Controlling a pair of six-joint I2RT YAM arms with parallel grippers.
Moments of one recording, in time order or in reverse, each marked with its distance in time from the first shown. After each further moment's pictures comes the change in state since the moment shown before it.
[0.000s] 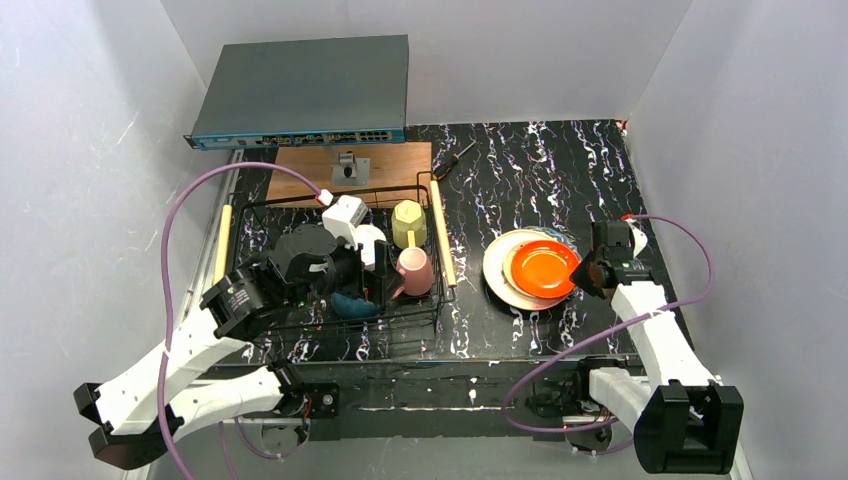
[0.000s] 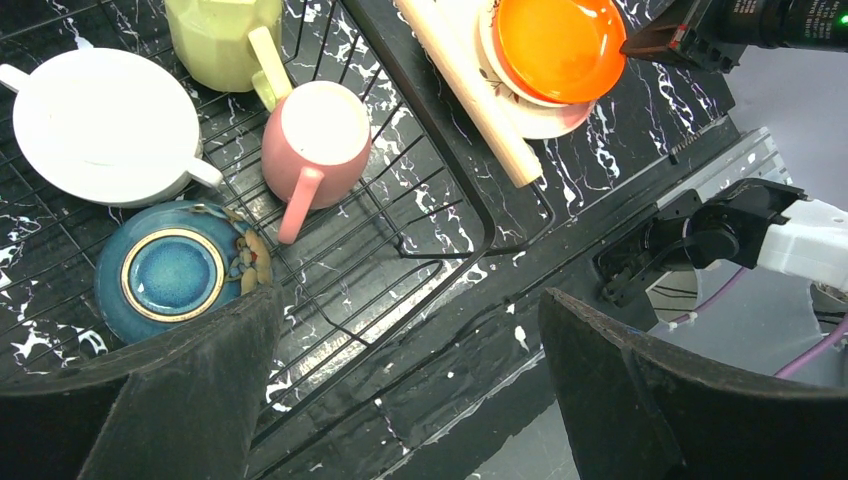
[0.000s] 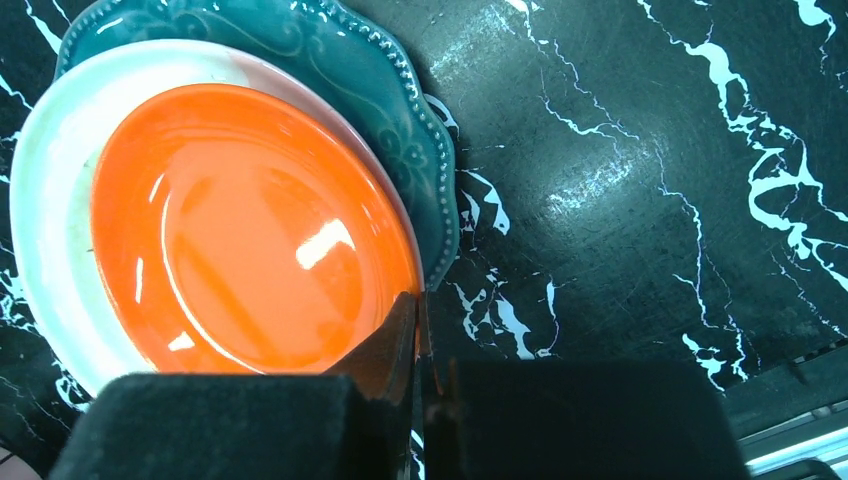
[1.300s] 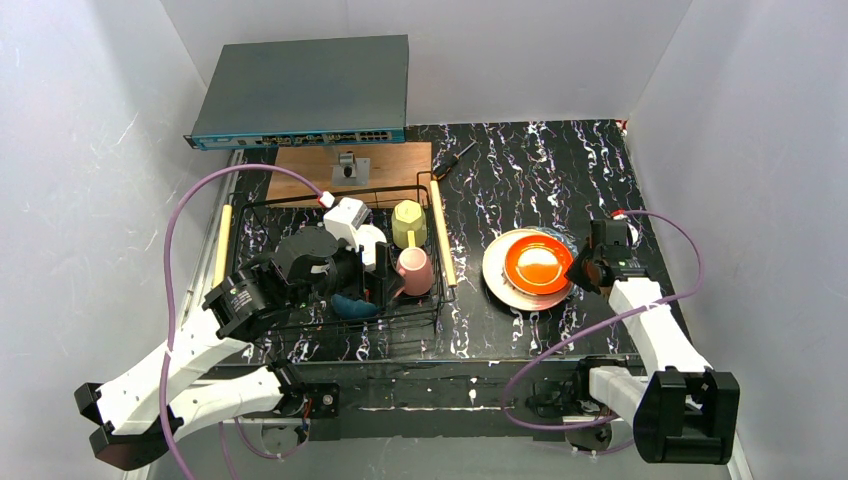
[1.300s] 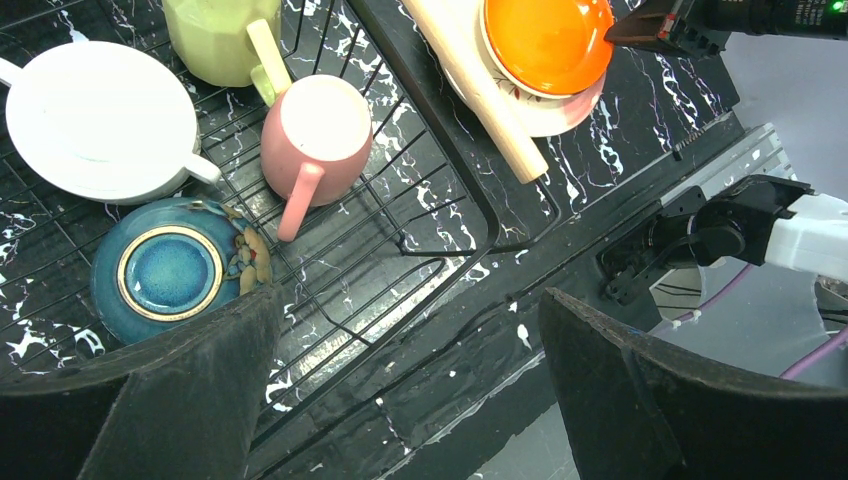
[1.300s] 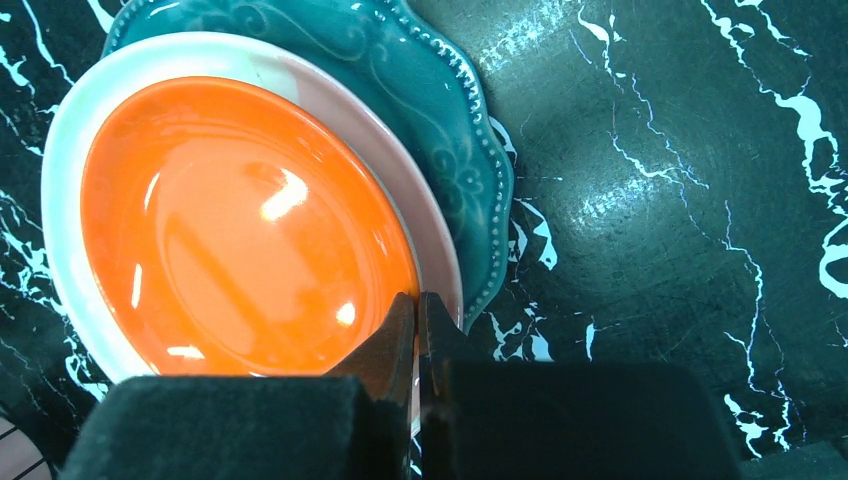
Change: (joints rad) left arm 0.000 -0.007 -0.025 0.013 0.003 0.000; right arm -0.011 0.056 -0.030 0.126 -0.088 -0.075
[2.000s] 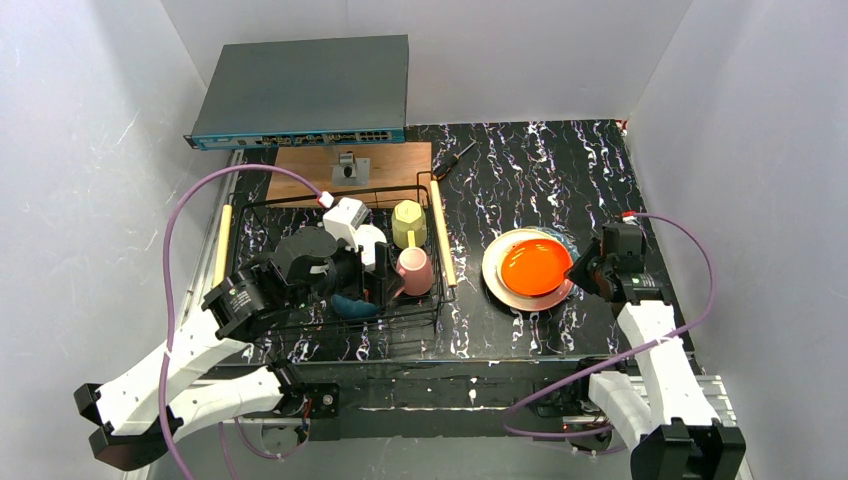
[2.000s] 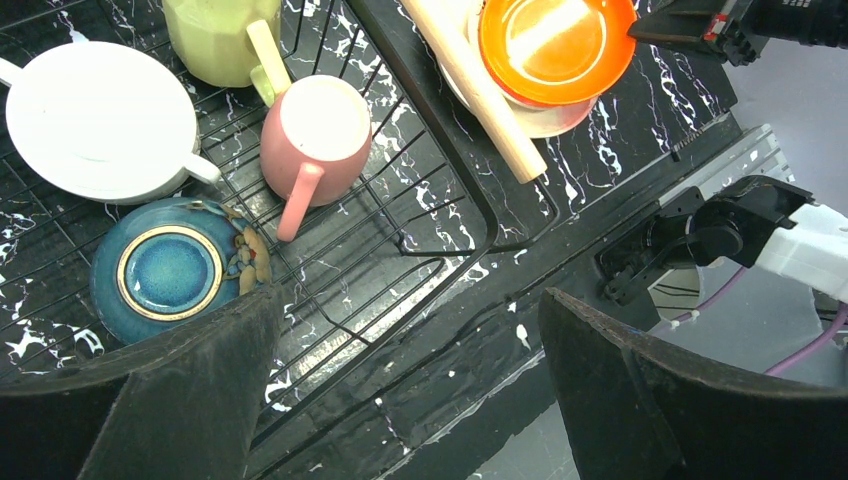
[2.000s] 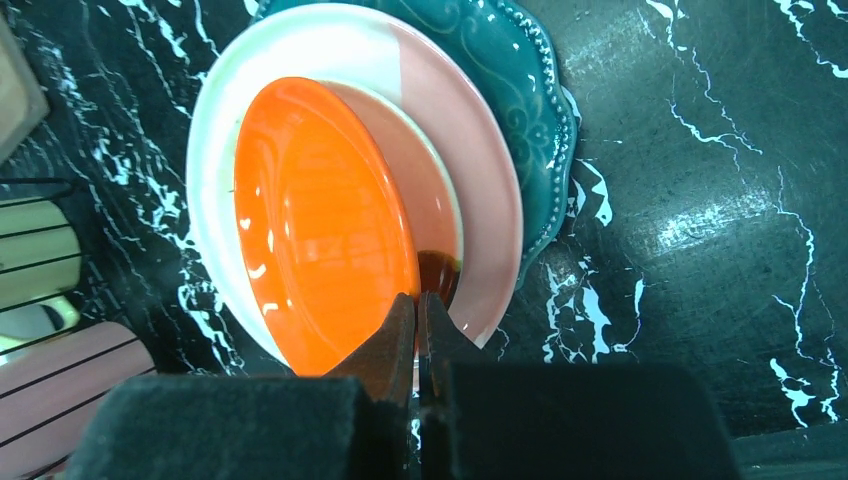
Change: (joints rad) left arm 0.000 -0.002 0.000 0.000 0.000 -0.001; right arm -0.005 -0.187 0.028 -0.106 -0.114 0.035
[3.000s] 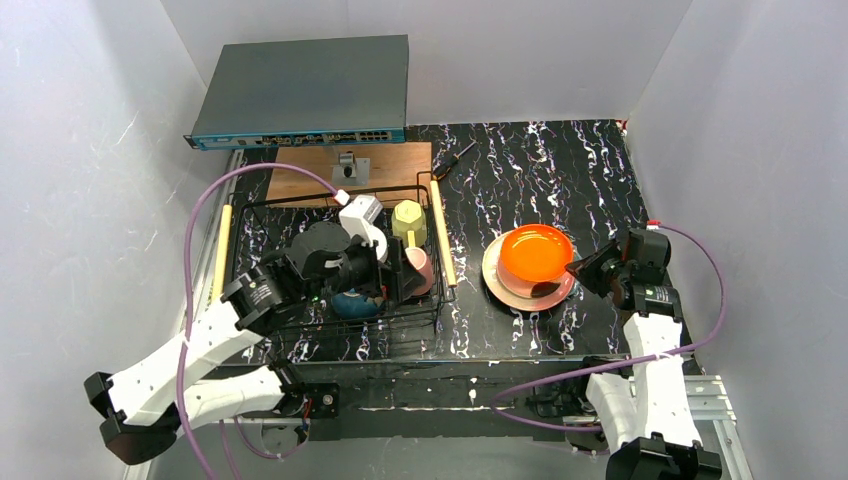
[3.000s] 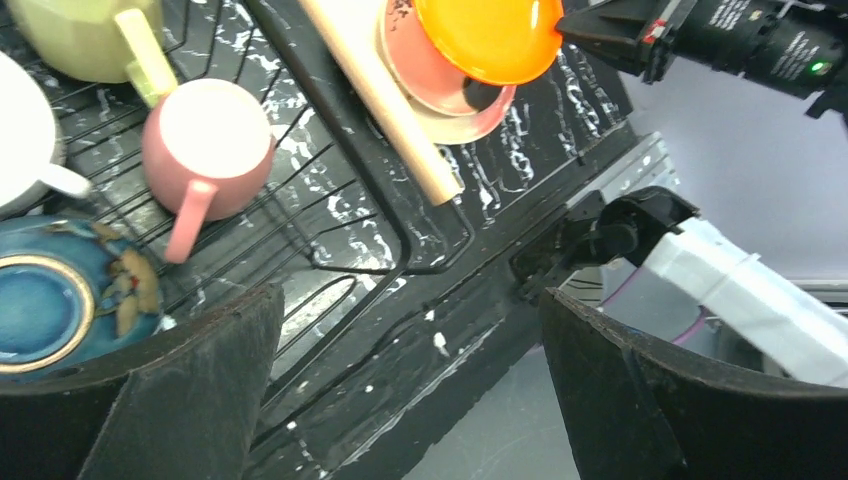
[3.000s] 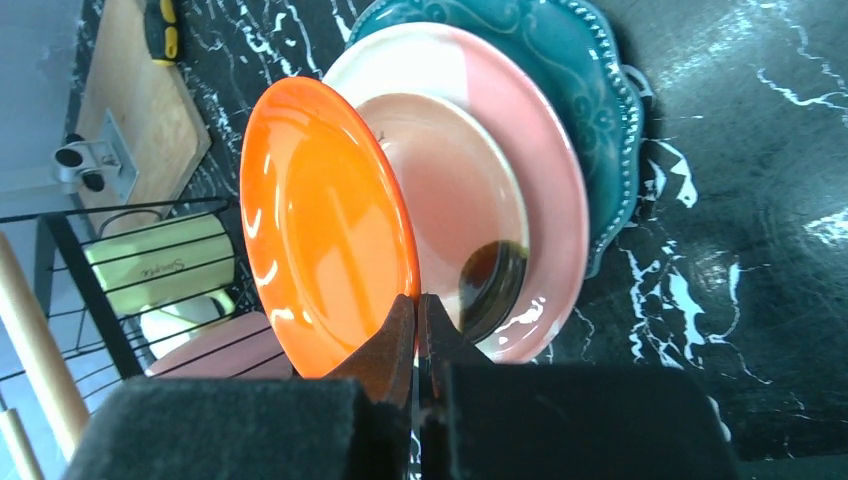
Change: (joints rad) left arm 0.001 0.057 -0.042 0.160 0.131 -0.134; right arm -0.184 -0.100 -0.020 0.022 -0.260 0.130
